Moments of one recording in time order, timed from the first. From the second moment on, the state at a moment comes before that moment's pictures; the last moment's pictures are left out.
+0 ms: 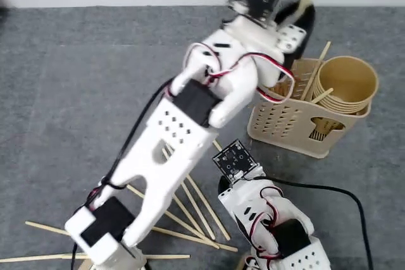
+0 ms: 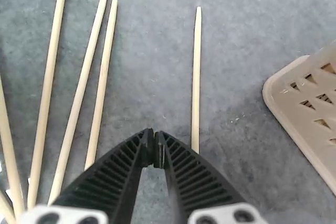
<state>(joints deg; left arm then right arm) 40.0 6.5 -24.9 40.2 9.1 -29.8 -95.2 85.3 65.1 11.2</state>
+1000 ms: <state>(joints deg) 13.9 -17.0 -24.9 89.2 6.5 -29.6 -95.4 78.7 69.0 8.8</state>
